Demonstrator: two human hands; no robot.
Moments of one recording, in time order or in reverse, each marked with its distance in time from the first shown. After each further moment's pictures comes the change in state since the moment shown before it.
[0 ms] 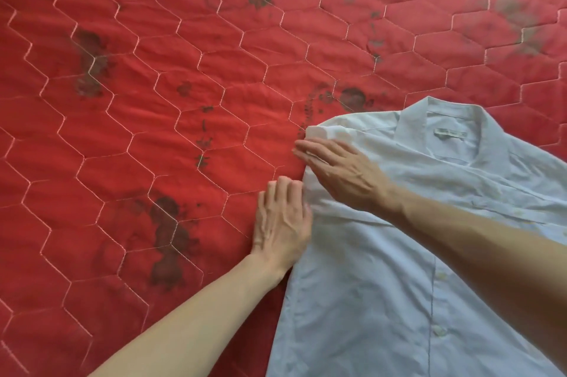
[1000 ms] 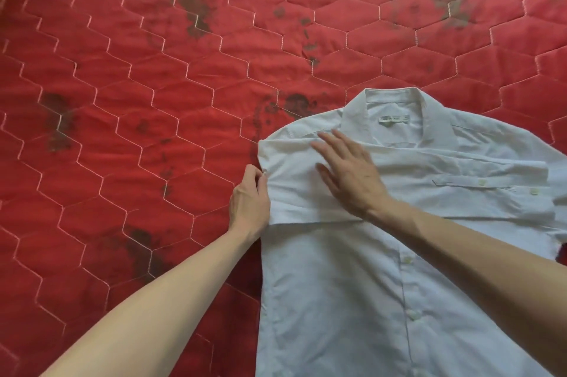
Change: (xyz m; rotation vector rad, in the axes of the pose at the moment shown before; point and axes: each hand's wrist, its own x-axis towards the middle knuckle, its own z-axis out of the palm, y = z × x) left_hand 0.056 0.009 0.017 -0.364 -0.156 -0.359; right_hand -0.076 0.019 -0.025 0.277 0.083 0.570
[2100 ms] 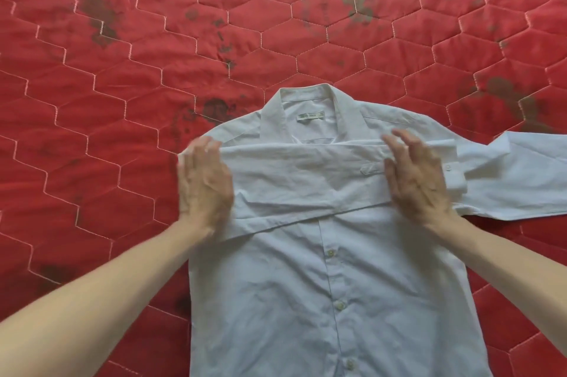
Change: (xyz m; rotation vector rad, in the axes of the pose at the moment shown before) left_hand 0.014 0.066 0.046 0.483 0.115 0.445; right_hand -0.135 0.177 -0.068 -0.197 0.337 0.276
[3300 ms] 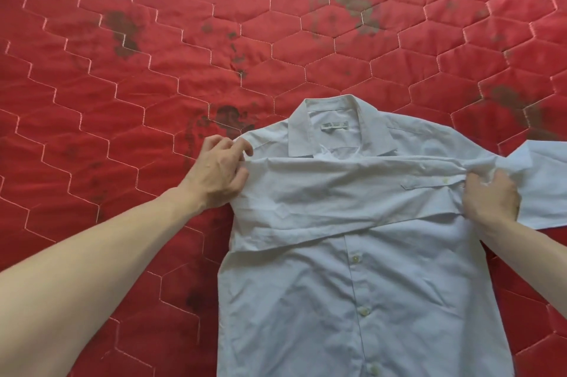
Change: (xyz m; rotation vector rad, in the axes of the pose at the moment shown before) left_hand 0.048 -0.006 -0.035 -0.075 -0.287 0.399; right_hand -0.019 0.064 -0.041 0.186 -0.035 1.031
